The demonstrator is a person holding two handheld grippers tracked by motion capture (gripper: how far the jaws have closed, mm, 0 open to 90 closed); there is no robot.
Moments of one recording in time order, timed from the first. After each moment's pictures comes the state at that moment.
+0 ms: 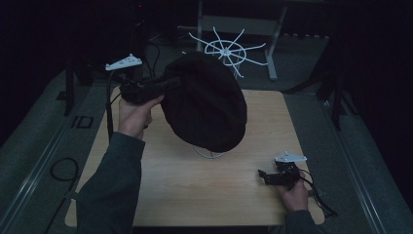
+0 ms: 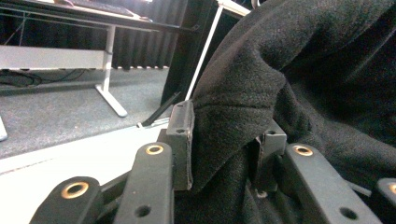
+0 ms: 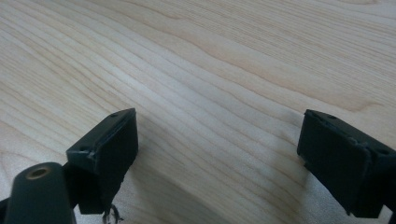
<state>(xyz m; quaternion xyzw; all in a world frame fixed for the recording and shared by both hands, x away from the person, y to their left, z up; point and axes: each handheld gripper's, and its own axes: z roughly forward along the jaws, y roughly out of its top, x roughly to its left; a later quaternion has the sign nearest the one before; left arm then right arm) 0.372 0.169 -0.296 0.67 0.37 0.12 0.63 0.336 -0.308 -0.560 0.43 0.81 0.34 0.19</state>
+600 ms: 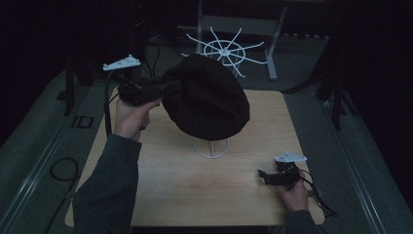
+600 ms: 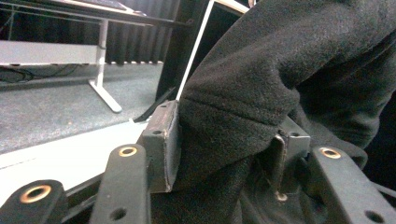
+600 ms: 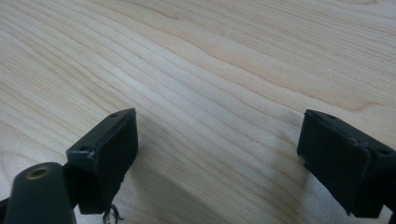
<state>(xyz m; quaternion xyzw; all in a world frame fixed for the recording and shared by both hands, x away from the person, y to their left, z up) 0.369 0.173 -0.294 0.68 0.36 0.10 0.63 0.336 -0.308 -0.560 0.43 0.81 0.34 0.19</state>
